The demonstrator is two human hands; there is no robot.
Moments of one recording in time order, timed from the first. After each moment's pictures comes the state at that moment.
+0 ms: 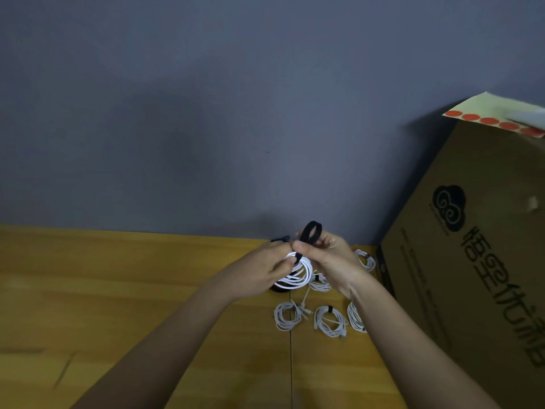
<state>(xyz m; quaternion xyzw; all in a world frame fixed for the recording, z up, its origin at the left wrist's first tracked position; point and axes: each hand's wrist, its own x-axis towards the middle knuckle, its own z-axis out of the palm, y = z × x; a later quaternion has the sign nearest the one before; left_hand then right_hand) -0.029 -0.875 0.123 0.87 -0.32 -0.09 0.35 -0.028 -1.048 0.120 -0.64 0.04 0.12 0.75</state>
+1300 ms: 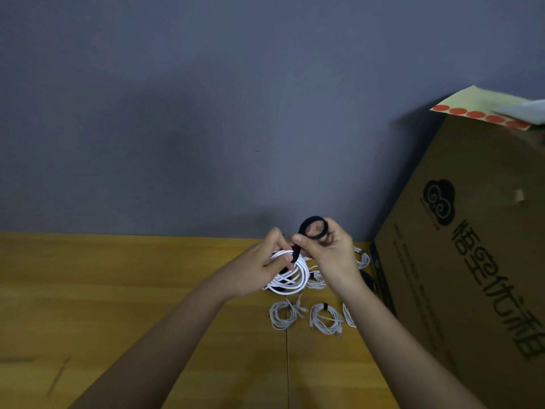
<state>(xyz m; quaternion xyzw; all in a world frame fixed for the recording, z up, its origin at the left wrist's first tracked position) -0.032 -0.882 0.128 0.84 -0.27 -0.14 0.45 -0.037 -1.045 0.127 -0.66 -0.01 -0.09 0.75</state>
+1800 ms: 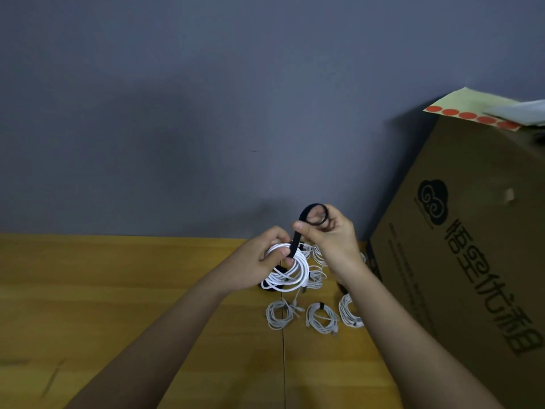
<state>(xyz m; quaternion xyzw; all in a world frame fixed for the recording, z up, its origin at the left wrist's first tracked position) -0.029 -0.886 0.130 0.83 -0.26 -0.11 0.47 -0.025 -1.057 0.140 -0.67 -0.01 -0.09 0.74</state>
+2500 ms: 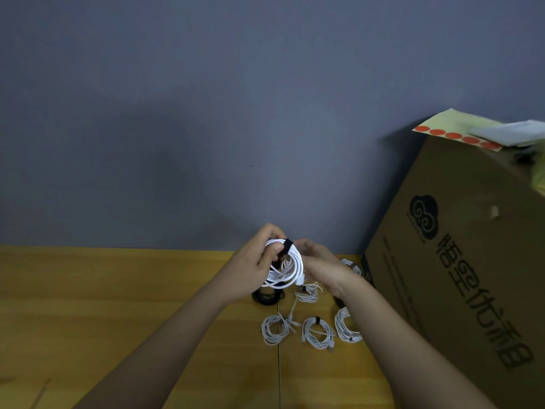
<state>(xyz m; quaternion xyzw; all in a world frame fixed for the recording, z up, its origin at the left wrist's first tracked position) -0.021 -0.892 0.133 0.82 -0.28 0.02 0.49 -0.015 -1.063 0.128 -0.75 0.08 0.18 0.63</state>
